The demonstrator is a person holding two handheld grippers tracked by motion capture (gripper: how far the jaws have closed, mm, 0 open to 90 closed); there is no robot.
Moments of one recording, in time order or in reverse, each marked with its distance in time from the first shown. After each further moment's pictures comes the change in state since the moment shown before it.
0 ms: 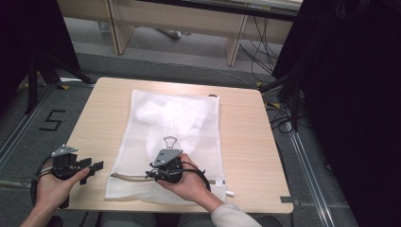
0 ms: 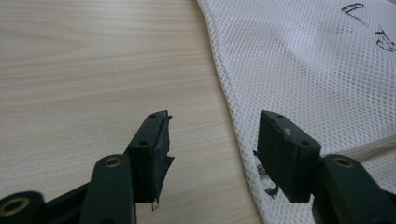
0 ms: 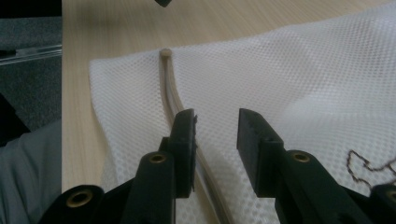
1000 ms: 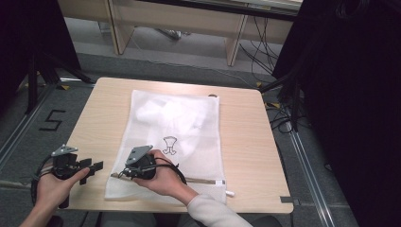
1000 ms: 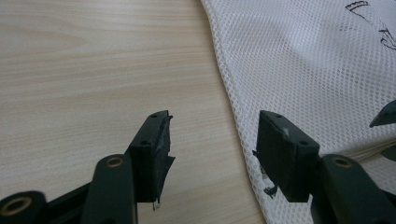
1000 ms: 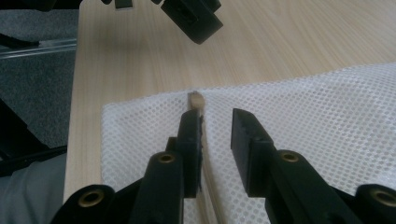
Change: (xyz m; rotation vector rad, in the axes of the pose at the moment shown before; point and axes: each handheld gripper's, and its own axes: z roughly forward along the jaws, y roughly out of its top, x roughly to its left) left arm 0.000 -0.001 0.003 -0.001 -0.004 -0.020; right arm 0.016 0.041 0.055 0.041 0.088 -0.050
